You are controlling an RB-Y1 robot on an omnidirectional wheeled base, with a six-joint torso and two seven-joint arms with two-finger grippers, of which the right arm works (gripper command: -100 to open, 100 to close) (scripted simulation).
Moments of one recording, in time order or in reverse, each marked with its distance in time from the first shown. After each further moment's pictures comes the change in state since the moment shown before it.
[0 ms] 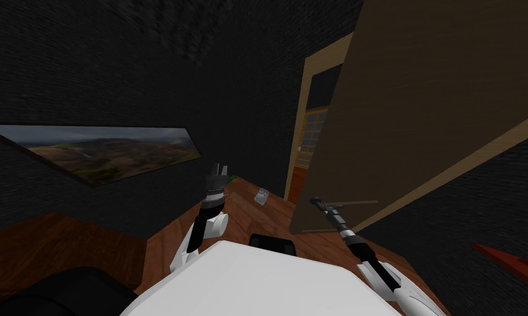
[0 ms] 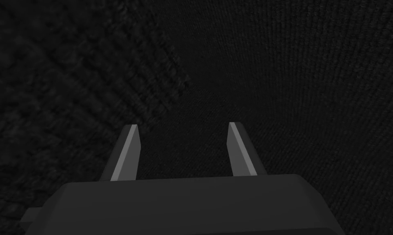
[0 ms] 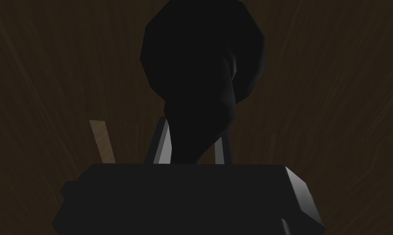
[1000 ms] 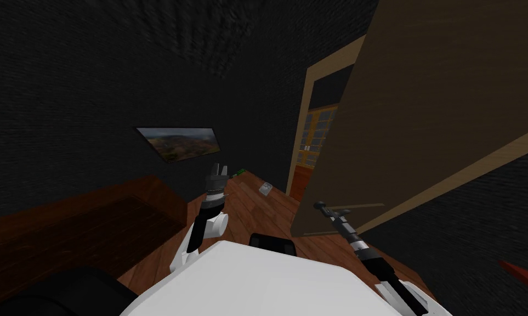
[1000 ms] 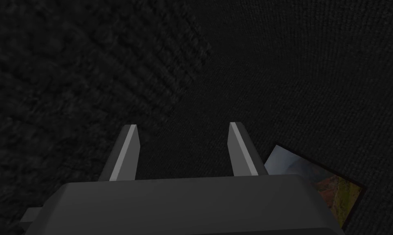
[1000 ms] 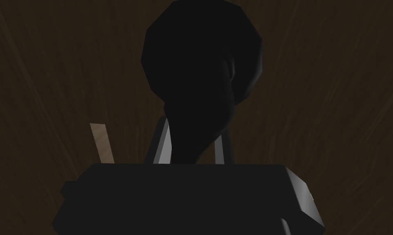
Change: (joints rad) arm 0.059 -0.047 0.037 0.017 -0.006 -0.118 -0.036
